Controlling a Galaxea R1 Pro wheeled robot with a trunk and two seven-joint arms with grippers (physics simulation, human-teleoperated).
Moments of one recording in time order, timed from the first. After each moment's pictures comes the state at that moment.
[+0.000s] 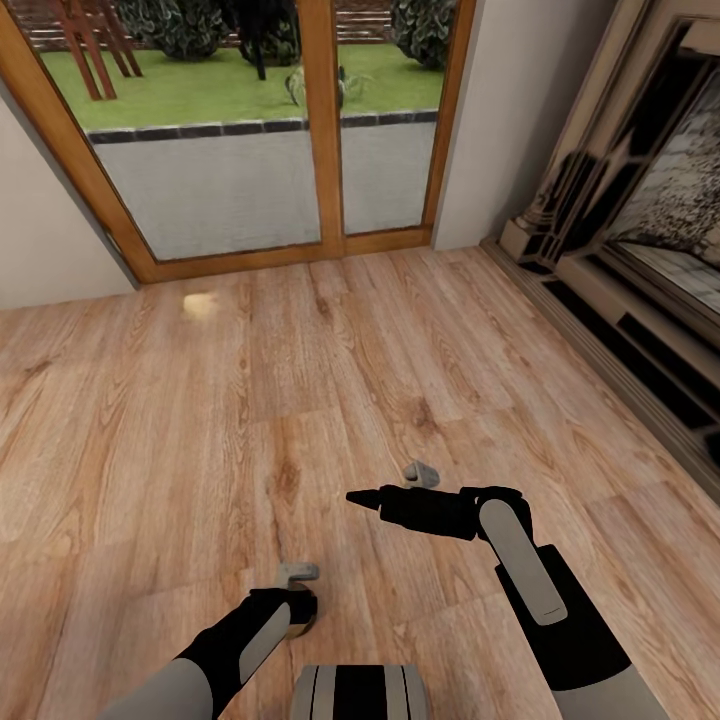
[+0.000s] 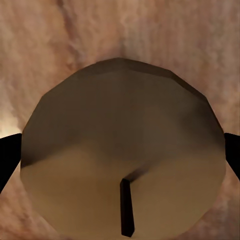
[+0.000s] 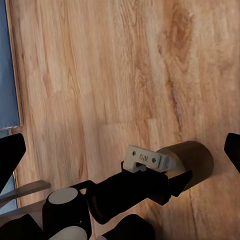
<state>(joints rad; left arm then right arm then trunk) -0.60 -0.06 -0.55 -0.51 0.63 0.38 0.33 -0.51 -0.01 0.27 -1.50 -1.02 1.04 -0.14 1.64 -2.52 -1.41</state>
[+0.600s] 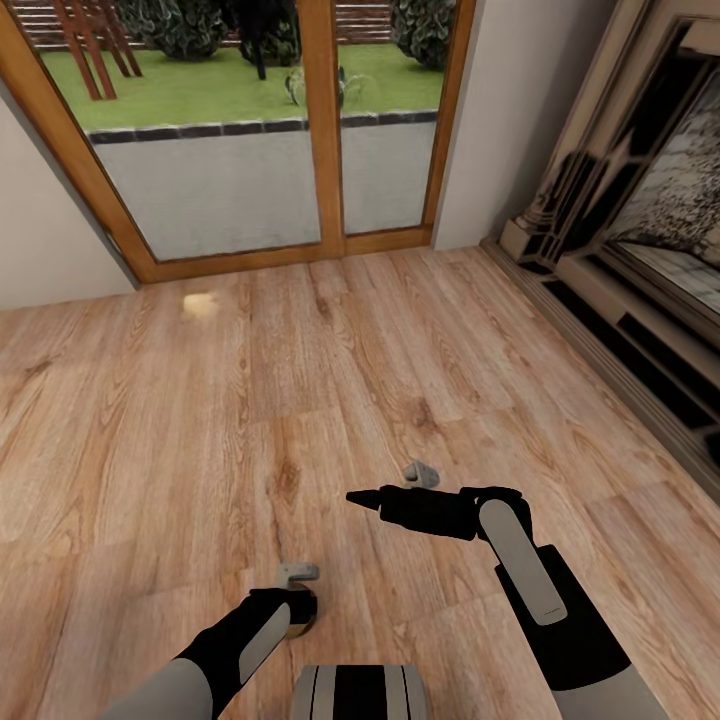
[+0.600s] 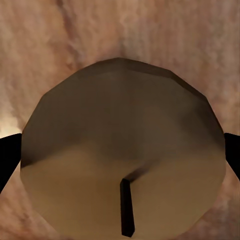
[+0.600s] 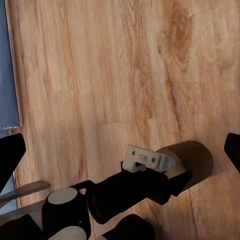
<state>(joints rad) -0.60 -0.06 -0.55 -0.51 0.63 0.38 0.33 -0.51 -0.01 0.27 -1.50 -1.02 1.04 -0.14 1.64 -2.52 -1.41</state>
